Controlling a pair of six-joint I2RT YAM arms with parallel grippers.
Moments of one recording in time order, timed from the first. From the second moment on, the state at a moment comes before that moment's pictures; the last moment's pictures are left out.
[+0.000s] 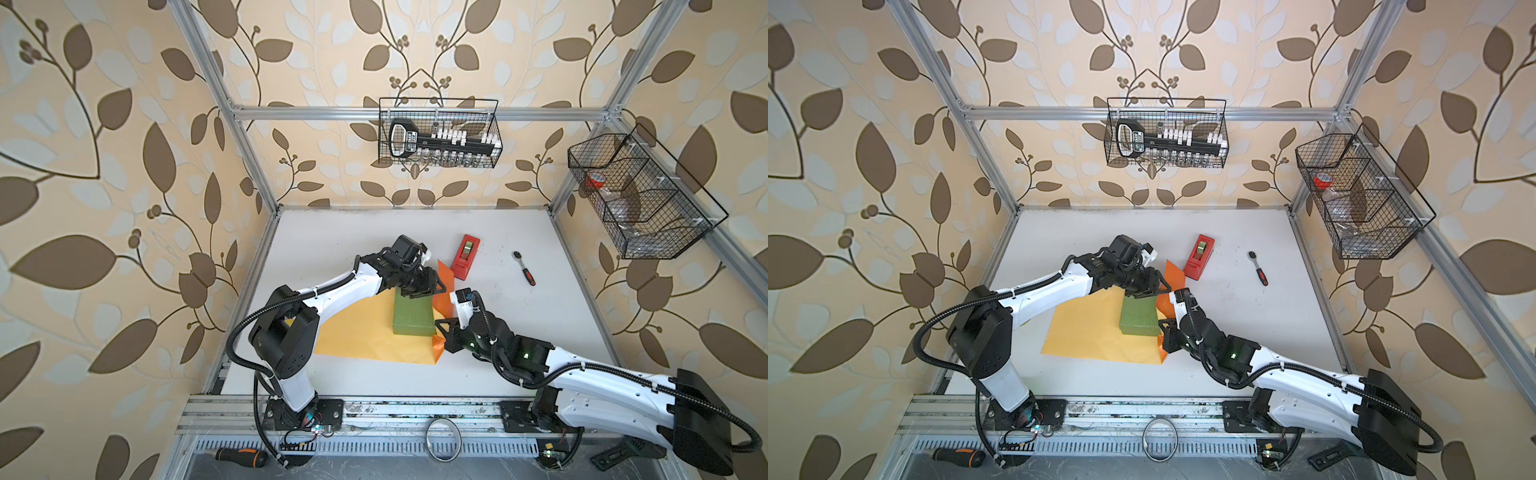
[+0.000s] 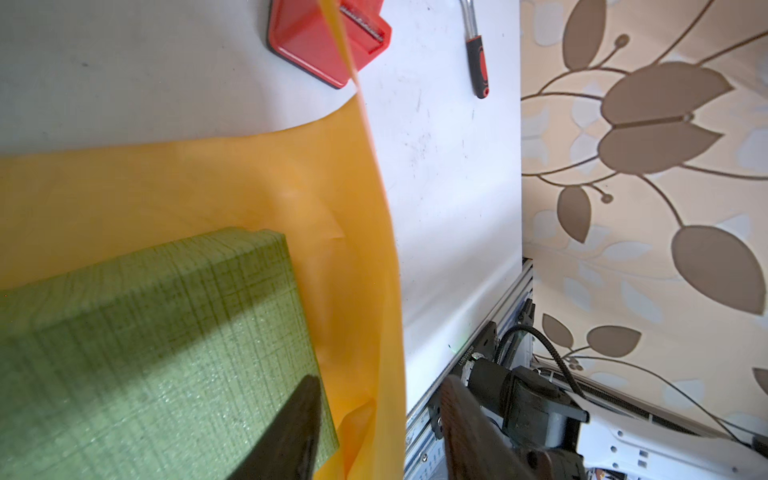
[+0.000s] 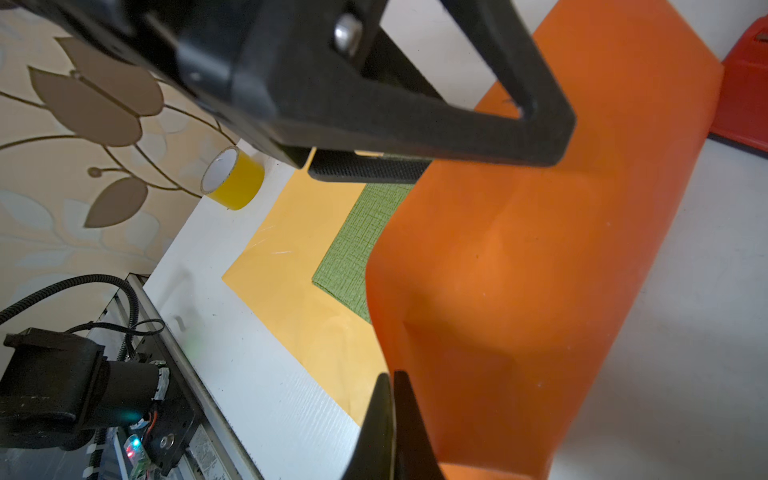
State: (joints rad) left arm -0.68 1.72 1.29 -0.43 0.52 -0.73; right arm 0.97 0.99 0.47 -0.01 0.19 0.64
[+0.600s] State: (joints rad) left arm -0.68 1.75 1.30 -0.45 0.51 -0.68; right arm 0.97 0.91 0.47 -0.10 0.18 0.61
